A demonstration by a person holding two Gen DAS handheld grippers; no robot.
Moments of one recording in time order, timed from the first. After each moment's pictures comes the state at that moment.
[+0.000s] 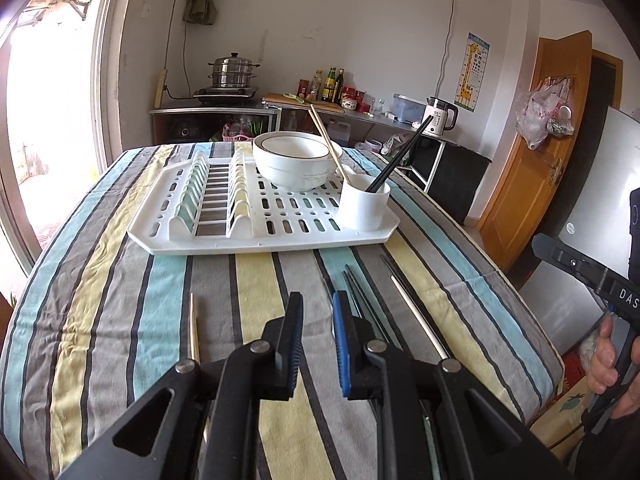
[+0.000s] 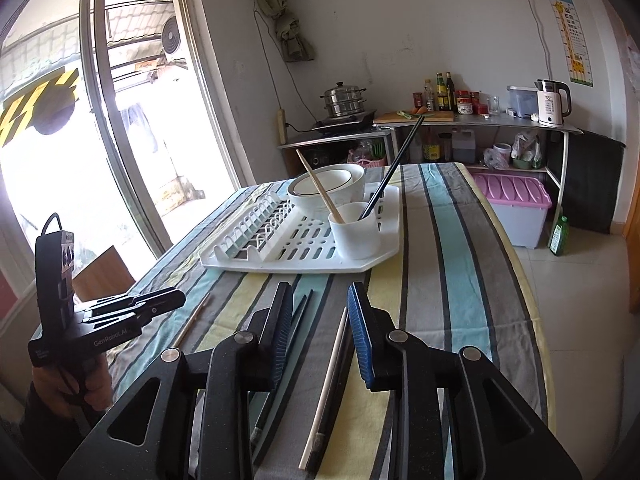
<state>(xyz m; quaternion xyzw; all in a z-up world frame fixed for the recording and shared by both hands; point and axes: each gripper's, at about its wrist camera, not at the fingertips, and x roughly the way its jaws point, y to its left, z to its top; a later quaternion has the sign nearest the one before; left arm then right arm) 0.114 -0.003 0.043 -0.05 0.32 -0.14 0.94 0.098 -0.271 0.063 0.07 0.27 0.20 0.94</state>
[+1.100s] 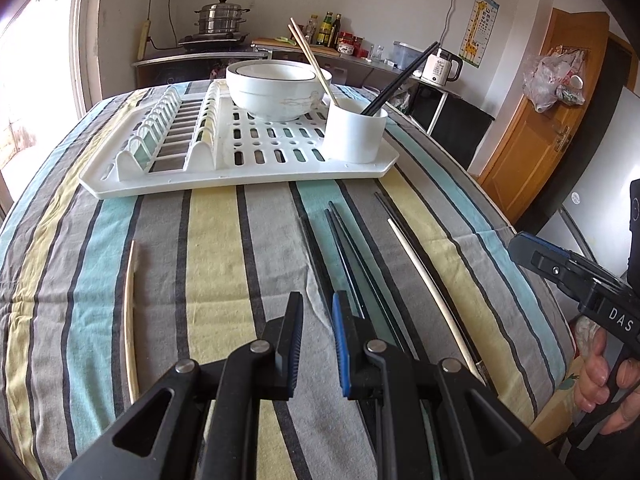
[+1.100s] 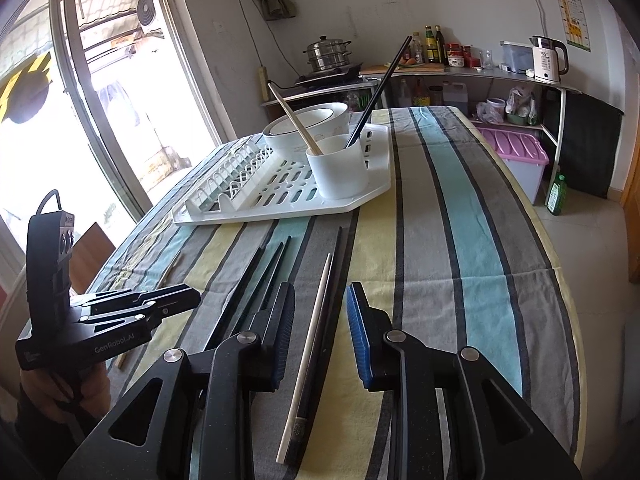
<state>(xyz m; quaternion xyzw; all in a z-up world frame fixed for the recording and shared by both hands) 0.148 -0.041 -0.005 -0.04 0.42 -0.15 0.90 0.133 -0.265 0.011 0.07 0.36 0.18 0.91</state>
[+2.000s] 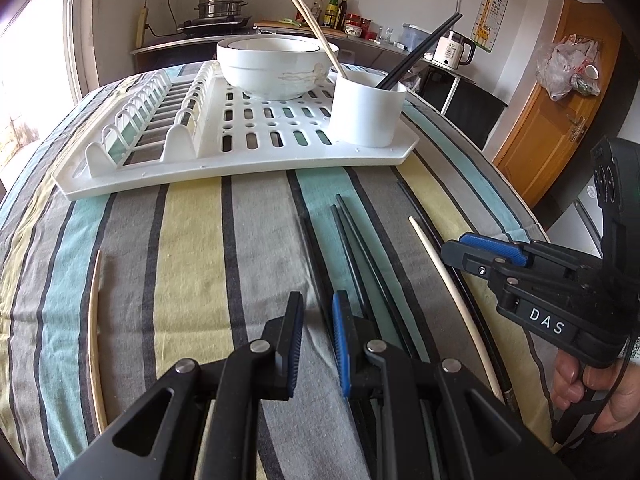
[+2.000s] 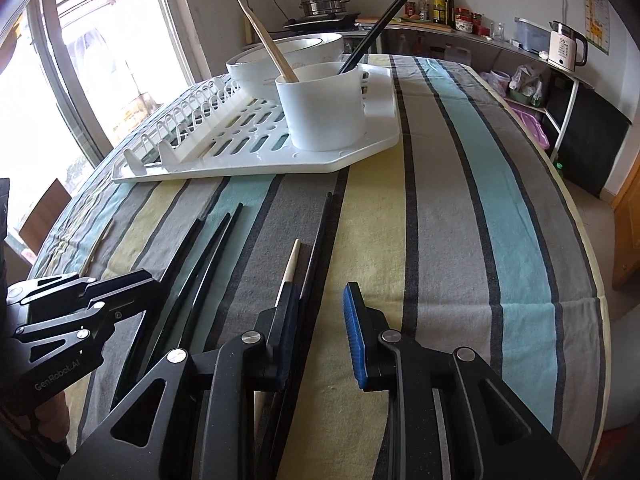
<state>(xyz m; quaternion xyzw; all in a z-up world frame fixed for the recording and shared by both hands) 0.179 -0.057 -0.026 -0.02 0.44 -0.13 0.89 0.198 -0.239 -0.035 0.00 0.44 0.15 0.89</state>
